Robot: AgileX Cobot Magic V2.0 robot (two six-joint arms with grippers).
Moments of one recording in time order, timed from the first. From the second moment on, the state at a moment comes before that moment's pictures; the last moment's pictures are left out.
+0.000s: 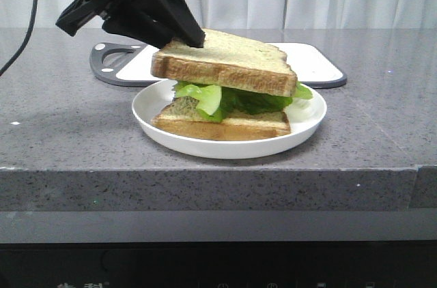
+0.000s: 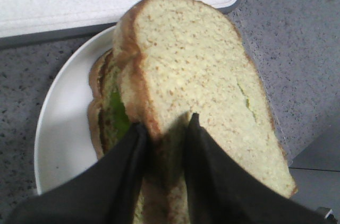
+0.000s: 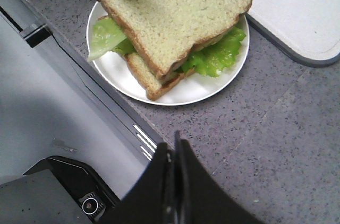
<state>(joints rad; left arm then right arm) -0.49 1.58 -1.19 -0.78 0.69 0.31 0.51 0.86 -0.90 0.18 0.86 -0.27</state>
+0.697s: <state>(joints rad) -0.49 1.58 -1.19 -0.70 0.73 0.31 0.51 0.86 -0.90 0.18 0.86 -0.27</state>
